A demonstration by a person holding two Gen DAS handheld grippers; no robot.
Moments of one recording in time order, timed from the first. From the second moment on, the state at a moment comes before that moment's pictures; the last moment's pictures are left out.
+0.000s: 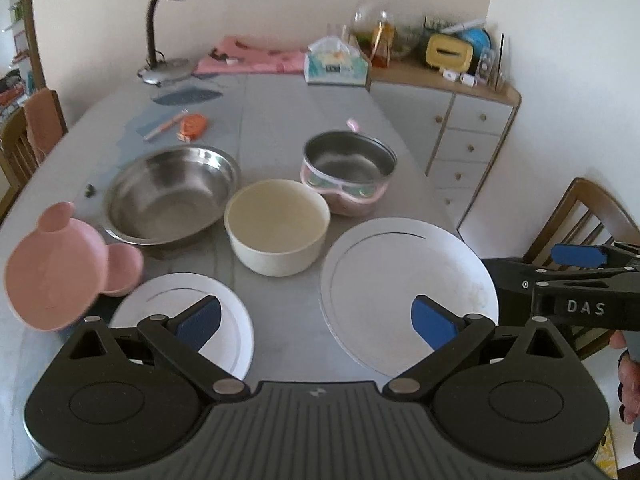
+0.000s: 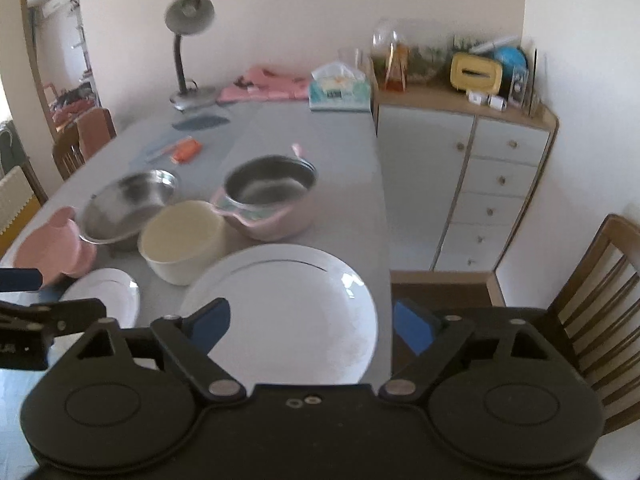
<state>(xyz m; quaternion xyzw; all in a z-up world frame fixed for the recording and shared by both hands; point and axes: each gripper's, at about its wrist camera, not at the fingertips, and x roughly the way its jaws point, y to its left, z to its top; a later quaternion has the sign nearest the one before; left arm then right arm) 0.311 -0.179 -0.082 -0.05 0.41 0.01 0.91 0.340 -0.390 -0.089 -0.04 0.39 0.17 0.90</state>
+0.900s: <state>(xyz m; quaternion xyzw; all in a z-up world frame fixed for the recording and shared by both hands) 0.406 -0.186 -0.168 -0.10 0.54 0.02 0.83 0.442 -0.422 -0.170 0.03 0.55 0.19 0.82</state>
